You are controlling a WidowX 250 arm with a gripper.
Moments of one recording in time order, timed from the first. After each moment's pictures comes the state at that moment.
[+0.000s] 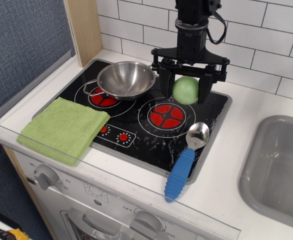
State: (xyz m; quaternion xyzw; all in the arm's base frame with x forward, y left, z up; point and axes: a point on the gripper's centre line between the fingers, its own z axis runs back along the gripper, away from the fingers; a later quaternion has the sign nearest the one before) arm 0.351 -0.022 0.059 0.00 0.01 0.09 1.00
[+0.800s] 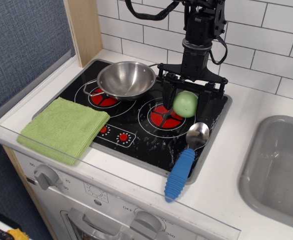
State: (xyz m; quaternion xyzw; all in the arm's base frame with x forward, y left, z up) arm 0.363 -0.022 0.022 0.02 0.04 0.06 1.00
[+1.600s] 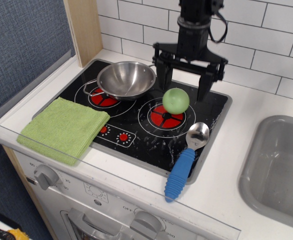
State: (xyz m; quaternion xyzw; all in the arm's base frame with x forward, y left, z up) arm 0.357 -0.018 0.068 0.02 -0.02 0.04 1.00
